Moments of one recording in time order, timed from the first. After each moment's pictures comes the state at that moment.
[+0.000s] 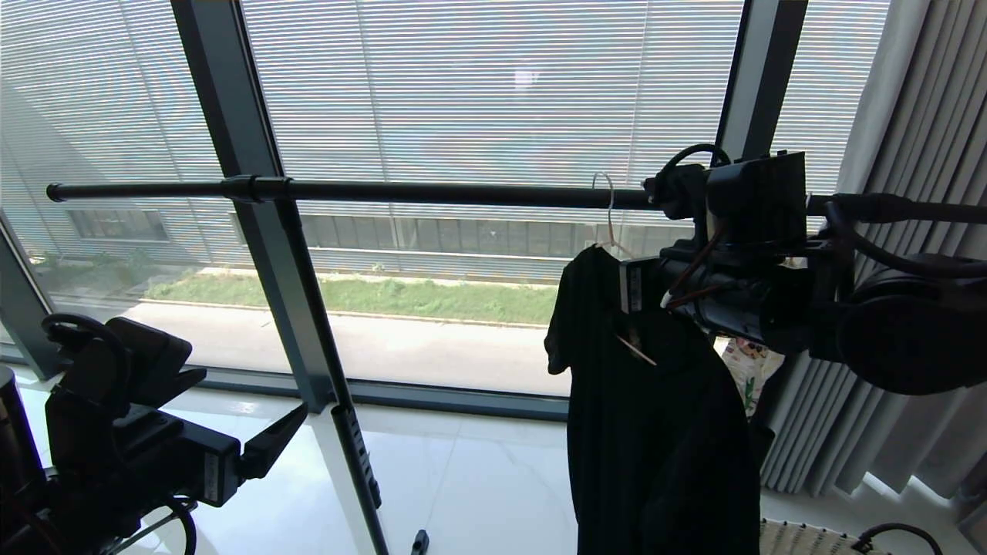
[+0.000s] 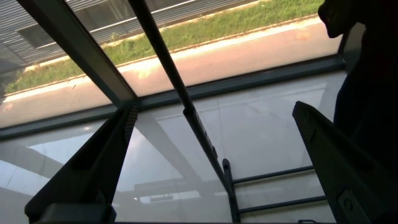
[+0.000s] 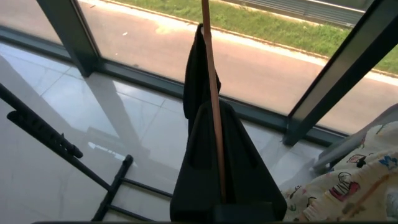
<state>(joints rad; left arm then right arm) -0.28 1.18 -0.29 -0.58 0.13 0.25 0.74 1.79 -1.25 -0.23 -0.39 0.17</state>
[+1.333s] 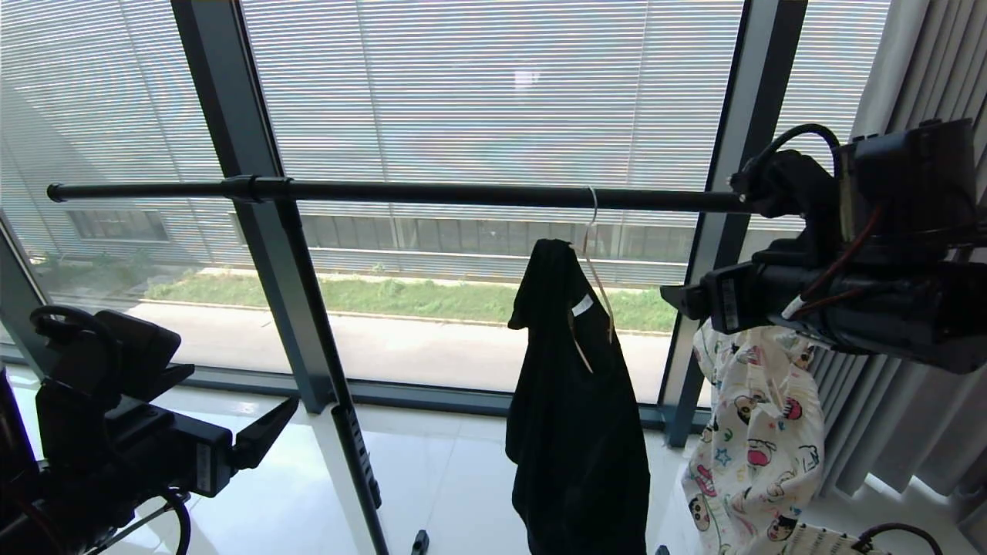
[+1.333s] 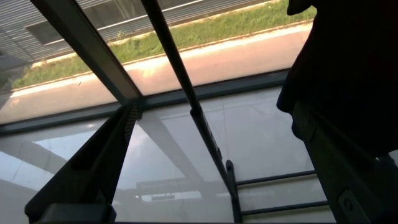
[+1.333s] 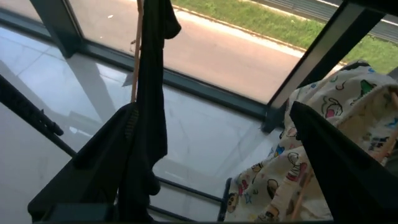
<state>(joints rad) -0.24 1.18 -0.30 -0.58 0.13 0.25 0.69 1.53 -1.11 -0.03 -0.39 0.07</state>
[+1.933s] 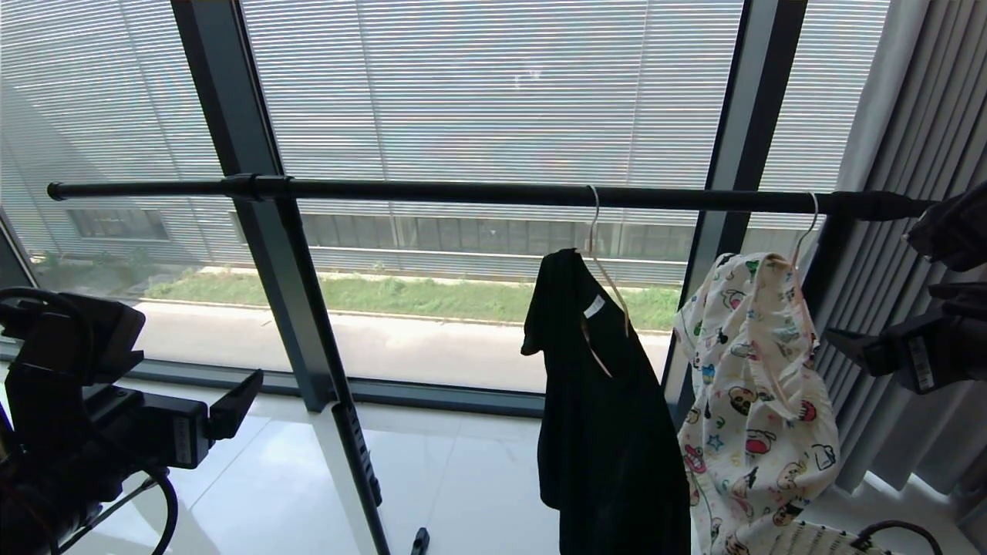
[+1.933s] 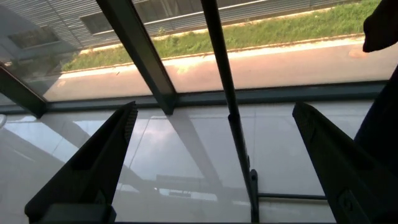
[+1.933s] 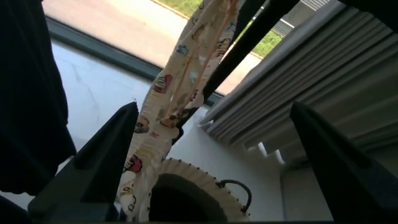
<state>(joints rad) -0.20 1.18 -0.31 -0.65 0.27 0.25 0.43 1.22 -0.83 -0.03 -0.40 -0.22</state>
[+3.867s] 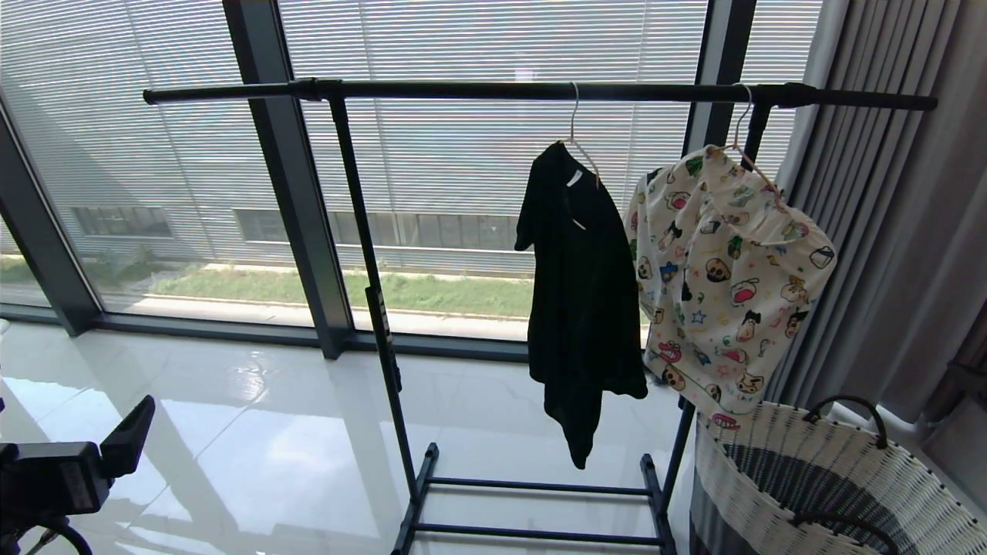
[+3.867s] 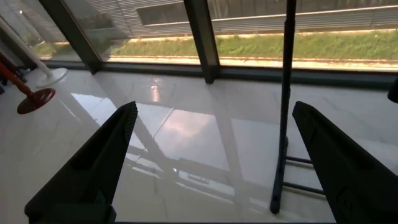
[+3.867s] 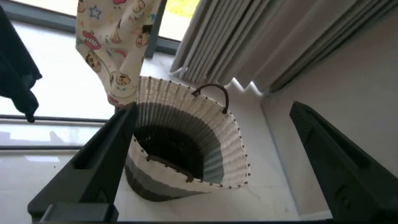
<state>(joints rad) -0.02 0.97 -0.16 -0.67 0.36 0.25 0.16 1.00 -0.63 -0.04 -0.39 -0.17</state>
